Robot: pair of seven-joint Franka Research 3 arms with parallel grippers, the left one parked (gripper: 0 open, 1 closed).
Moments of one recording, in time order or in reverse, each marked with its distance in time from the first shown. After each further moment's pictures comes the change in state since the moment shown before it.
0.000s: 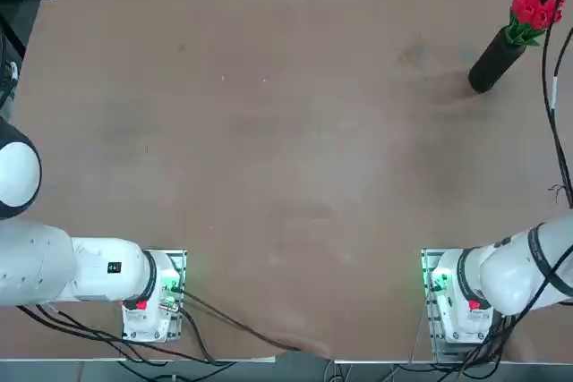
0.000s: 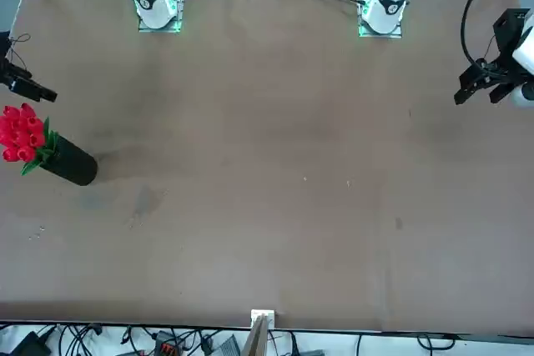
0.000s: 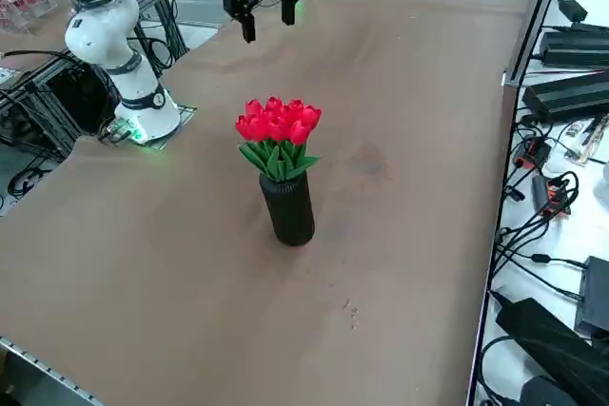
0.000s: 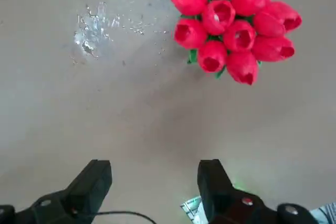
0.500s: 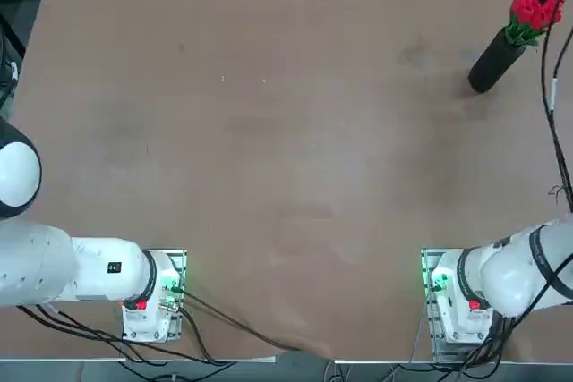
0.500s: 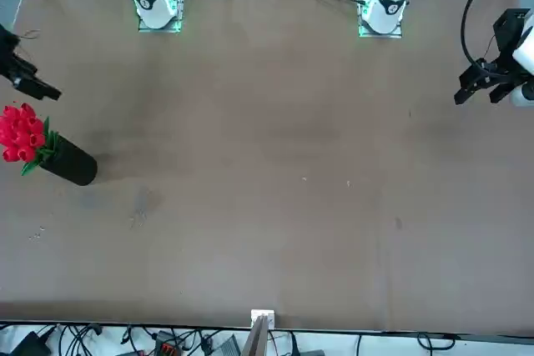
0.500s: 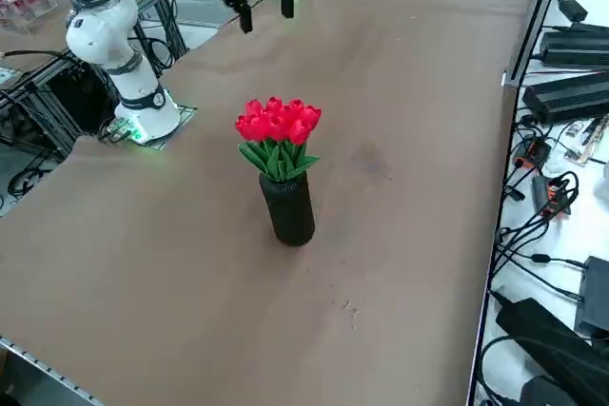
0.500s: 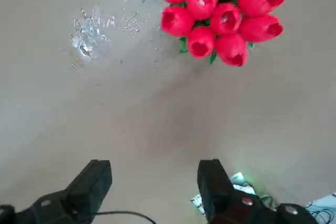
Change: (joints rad) arm 0.007 -0.057 -0.010 -0.053 -0.002 0.003 0.075
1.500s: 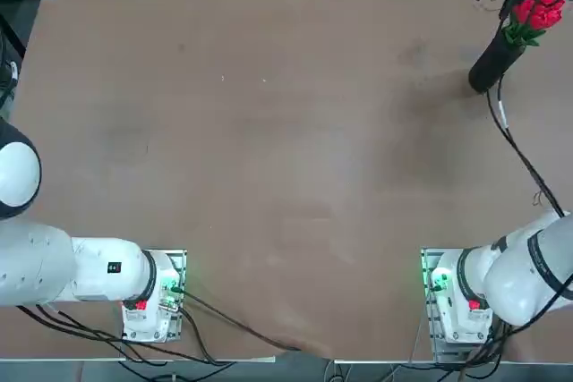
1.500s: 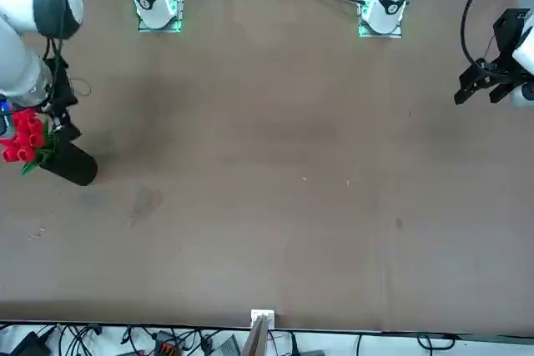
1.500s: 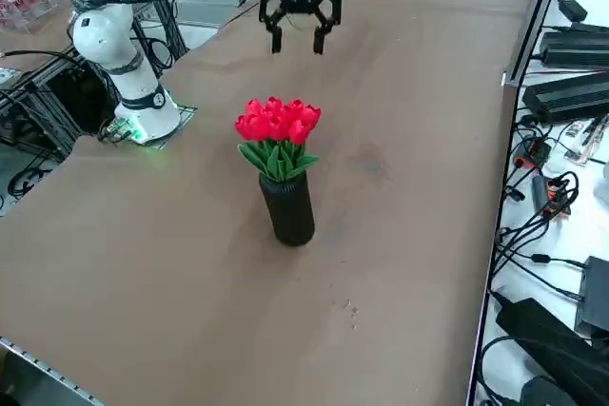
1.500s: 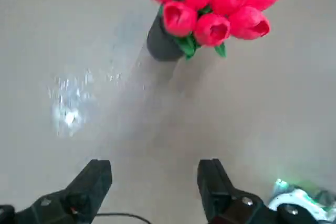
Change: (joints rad) arm 0.204 -0.004 0.021 -0.173 -0.210 0.227 0.582
